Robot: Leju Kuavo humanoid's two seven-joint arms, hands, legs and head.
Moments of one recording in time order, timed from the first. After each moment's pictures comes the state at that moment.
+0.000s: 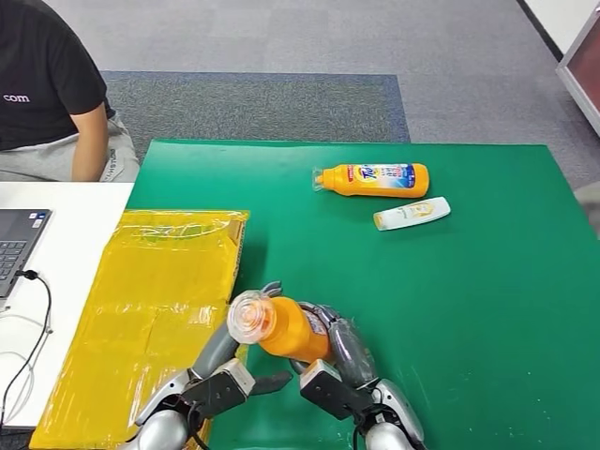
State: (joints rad) left arm 0.01 0.06 -0.54 -1.53 -0.36 0.04 -0.26; right arm -0.01 0.01 0.61 -1.40 0.47 -0.29 -0.36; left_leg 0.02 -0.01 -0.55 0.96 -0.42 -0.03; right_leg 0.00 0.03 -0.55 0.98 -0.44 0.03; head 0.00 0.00
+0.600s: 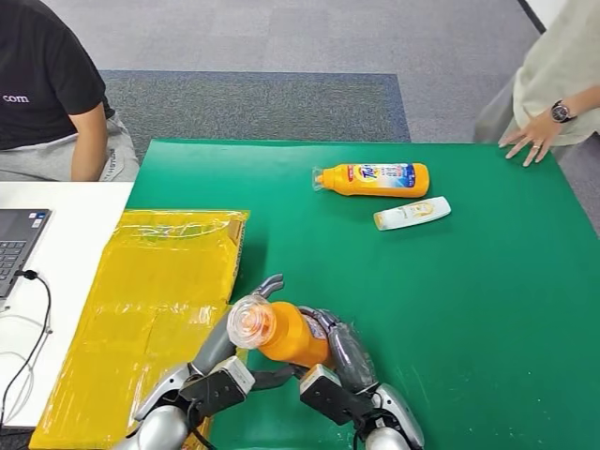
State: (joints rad) left arm -0.01 0.06 -0.54 -1.55 -0.35 0.02 -0.26; right arm 0.00 0.01 0.61 -1.41 0.47 -0.29 -0.37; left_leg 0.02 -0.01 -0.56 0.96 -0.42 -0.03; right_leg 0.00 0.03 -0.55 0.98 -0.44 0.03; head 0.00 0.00
